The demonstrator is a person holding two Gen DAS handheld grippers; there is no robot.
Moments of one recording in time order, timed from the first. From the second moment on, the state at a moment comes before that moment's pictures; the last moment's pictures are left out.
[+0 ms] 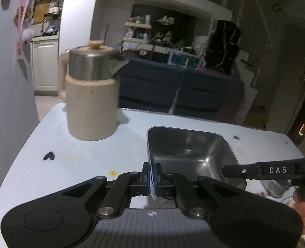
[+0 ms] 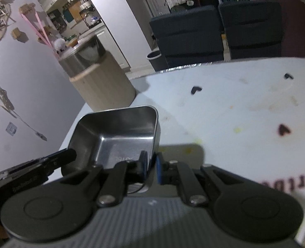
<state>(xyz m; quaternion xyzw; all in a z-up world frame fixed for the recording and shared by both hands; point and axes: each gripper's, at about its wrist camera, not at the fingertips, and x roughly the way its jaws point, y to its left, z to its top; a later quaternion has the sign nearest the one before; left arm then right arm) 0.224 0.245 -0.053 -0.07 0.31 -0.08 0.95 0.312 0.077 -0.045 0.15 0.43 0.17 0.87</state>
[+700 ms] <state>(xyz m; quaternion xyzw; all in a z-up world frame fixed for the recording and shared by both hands) 0.145 0.168 -0.038 -0.04 0.29 -0.16 0.94 0.228 -0.020 -0.007 0.15 0.43 0.18 0.87</state>
